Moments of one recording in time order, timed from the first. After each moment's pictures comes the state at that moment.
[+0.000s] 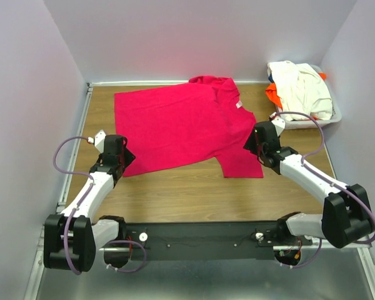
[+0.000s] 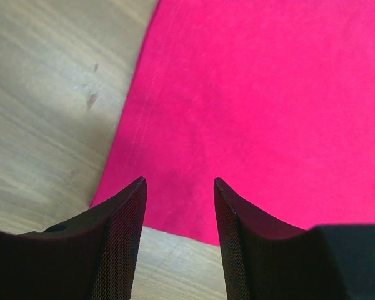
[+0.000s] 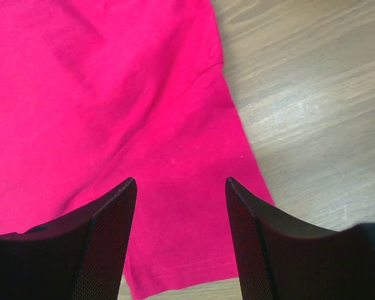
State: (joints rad) left arm -0.09 1.08 0.57 -0.24 -0.25 -0.78; right arm 0.38 1.28 0.75 -0.20 0.39 0.64
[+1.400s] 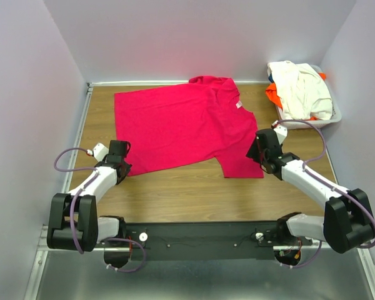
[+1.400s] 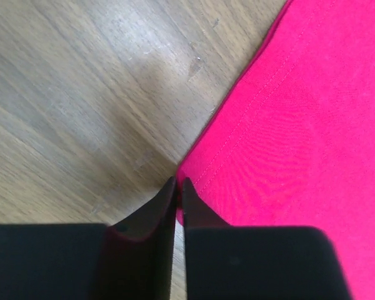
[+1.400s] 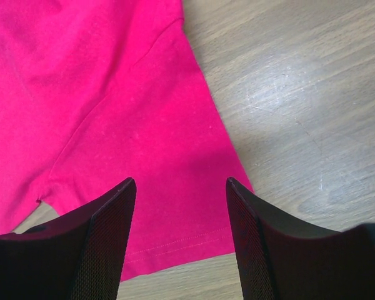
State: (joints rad) left arm -0.08 1.25 0.53 -0.32 -0.37 -0.96; right arm 0.36 1.24 0.66 -0.23 0.39 0.65
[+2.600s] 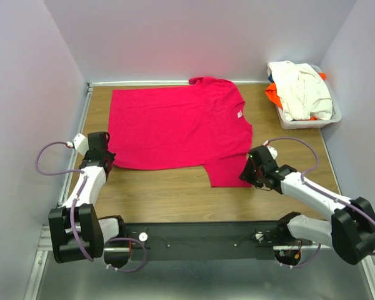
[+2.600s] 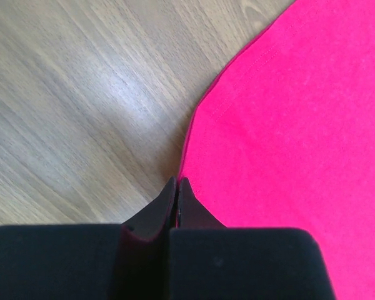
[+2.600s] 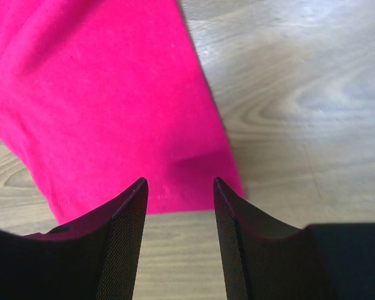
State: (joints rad) left arm 0.14 1.17 0.62 -0.26 -0.33 -0.80; right arm 0.49 1.17 0.52 -0.35 0.17 0.82
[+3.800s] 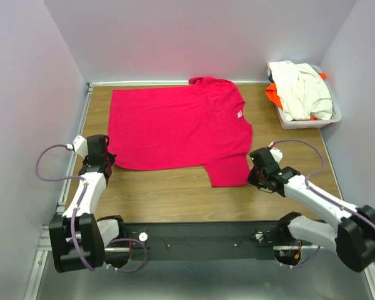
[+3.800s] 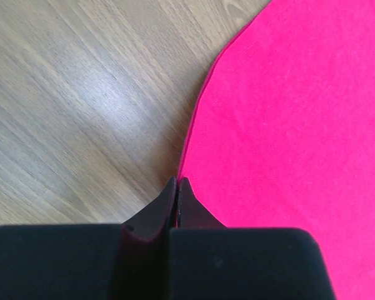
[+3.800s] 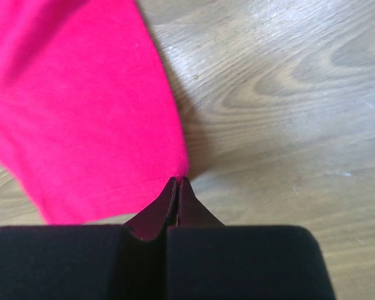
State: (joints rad) left arm 0.14 1.09 0.56 -0.22 -0.29 -0.80; right arm 0.51 1.12 0.52 -0.45 0.27 0.89
